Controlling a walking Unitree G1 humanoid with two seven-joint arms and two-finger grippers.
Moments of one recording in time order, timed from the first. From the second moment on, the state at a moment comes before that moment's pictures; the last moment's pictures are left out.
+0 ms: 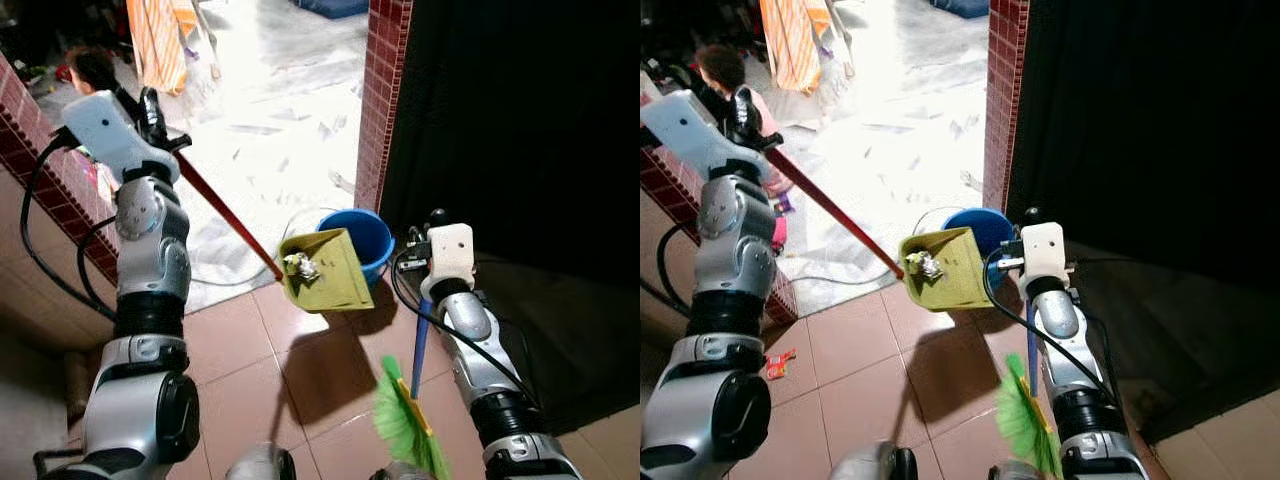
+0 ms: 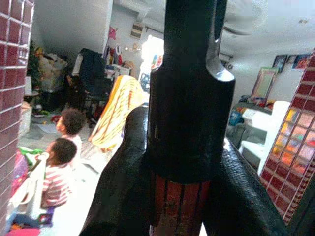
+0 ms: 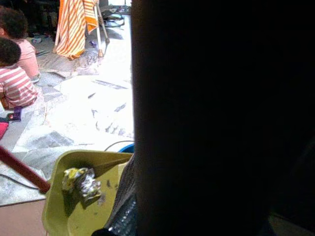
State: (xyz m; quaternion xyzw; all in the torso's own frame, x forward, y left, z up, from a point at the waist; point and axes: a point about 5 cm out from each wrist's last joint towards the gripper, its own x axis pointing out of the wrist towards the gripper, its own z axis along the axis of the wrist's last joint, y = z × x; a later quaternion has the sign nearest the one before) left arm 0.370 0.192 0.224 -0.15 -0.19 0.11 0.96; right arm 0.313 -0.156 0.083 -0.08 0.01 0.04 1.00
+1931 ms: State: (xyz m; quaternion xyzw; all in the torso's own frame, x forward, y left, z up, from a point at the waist) left arm 0.378 0.176 0.236 -0.16 -0.20 0.10 0.96; right arm 0.303 -0.156 0.061 -0.08 0.07 0.06 0.99
